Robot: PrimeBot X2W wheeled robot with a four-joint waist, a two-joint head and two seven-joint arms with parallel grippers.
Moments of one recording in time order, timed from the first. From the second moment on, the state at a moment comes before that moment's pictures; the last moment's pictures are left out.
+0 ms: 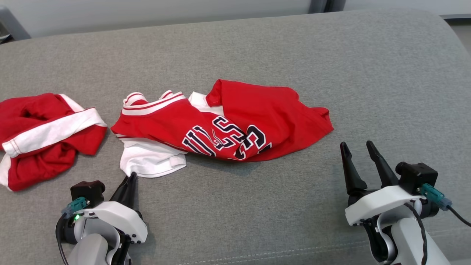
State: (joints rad) left arm -0.39 0.15 -0.22 0.86 -0.47 -0.12 -0.26; right arm -0.31 -0.05 0.16 0.46 0.35 0.13 -0.25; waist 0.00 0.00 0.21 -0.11
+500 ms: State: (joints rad) left arm -0.38 0.16 -0.30 0.78 -0.48 -0.12 -0.26; right arm -0.42 -0.06 0.42 0.60 0.32 0.13 -0.25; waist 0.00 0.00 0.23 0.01
